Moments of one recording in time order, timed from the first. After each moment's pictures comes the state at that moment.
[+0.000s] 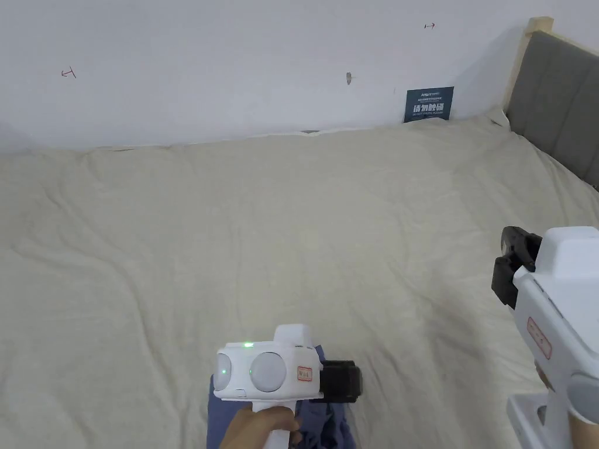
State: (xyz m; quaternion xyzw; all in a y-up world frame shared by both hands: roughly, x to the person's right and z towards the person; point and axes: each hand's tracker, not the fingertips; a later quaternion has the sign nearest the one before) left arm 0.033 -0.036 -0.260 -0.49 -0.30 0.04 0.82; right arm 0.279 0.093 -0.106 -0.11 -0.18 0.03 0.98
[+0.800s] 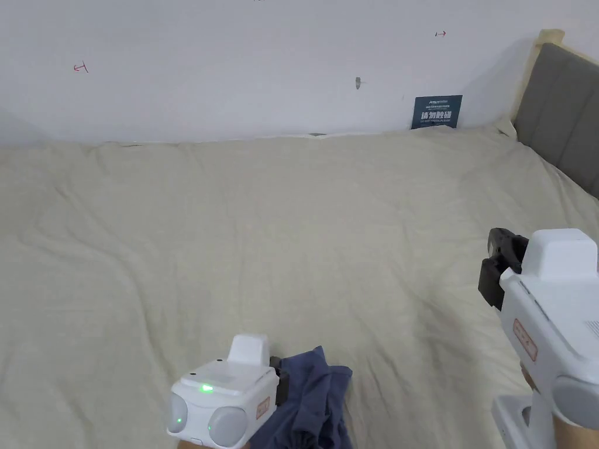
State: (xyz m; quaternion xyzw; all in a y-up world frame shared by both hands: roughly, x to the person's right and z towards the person) left arm -0.013 -0.064 -0.239 -0.36 -0.27 -0.05 0.89; right arm 0.250 0.108 -0.110 -0.10 -0.16 0.03 0.98
